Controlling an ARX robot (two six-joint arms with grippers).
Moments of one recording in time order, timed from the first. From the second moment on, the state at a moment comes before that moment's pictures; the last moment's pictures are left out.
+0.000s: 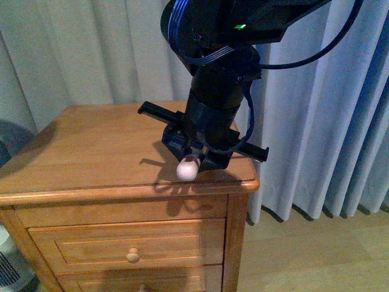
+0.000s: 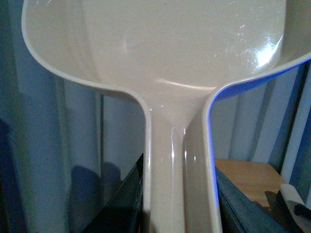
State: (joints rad) left arm 0.06 0.44 0.34 0.36 -0.01 -0.01; right arm 0.65 2.23 1.82 -0.62 0.05 0.84
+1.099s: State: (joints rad) left arm 0.06 0.44 0.34 0.36 -0.01 -0.01; right arm 0.53 0.71 0.51 0.26 0.31 0.00
